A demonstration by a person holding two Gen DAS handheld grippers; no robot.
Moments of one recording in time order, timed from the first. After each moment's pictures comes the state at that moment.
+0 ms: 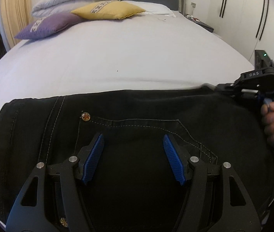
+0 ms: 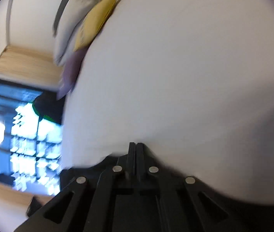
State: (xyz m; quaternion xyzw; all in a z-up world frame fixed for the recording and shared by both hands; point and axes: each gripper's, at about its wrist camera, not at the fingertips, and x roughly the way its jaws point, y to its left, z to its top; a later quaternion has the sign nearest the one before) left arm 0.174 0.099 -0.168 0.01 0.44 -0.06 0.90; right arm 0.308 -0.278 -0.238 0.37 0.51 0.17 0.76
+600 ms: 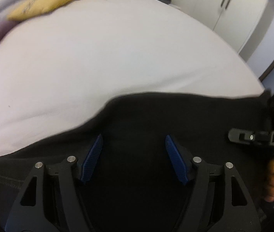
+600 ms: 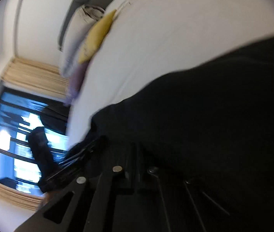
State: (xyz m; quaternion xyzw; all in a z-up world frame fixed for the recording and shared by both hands) left arm 0.270 -0.017 -0.178 0.03 0.51 -0.22 0.83; right arm 0.175 -0.342 -0.232 0.43 0.46 0.19 0.75
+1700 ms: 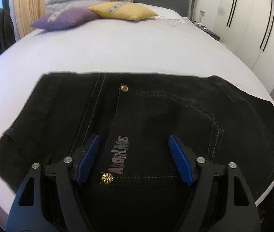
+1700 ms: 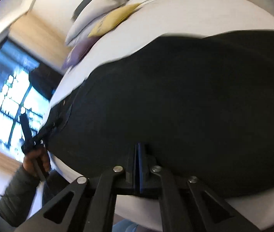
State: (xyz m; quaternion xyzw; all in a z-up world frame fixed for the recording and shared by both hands) left arm 0.111 0.155 -0.157 -0.03 0.42 -0.04 0.91; right arm 0.058 -0.370 -0.193 0.24 0.48 0.17 0.83
